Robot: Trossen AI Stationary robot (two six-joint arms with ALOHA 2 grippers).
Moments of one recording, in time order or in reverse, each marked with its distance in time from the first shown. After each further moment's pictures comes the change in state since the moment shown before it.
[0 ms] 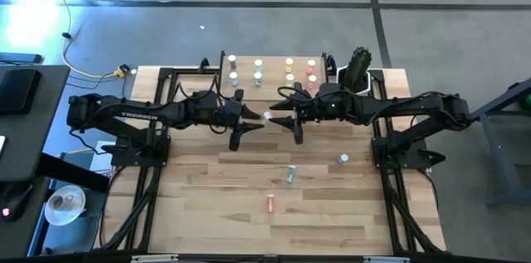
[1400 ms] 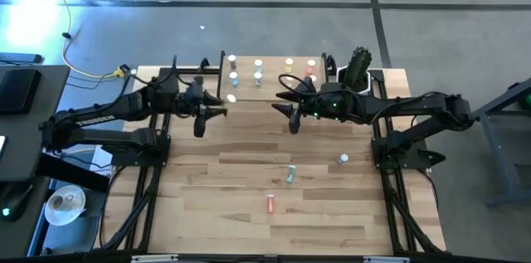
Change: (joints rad) left arm 0.162 -0.467 0.001 -0.609 0.003 -0.031; right arm 0.000 -0.017 0.000 -0.031 0.261 0.098
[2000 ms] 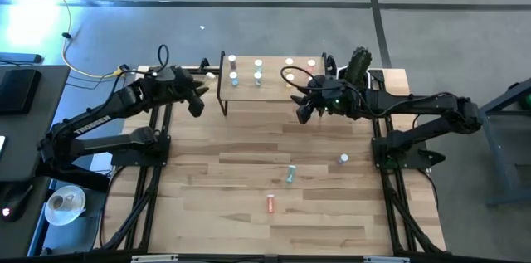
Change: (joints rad) left arm 0.277 -0.073 0.000 -0.280 -0.214 -0.024; right arm -0.044 -0.100 0.000 -0.376 0.187 0.148
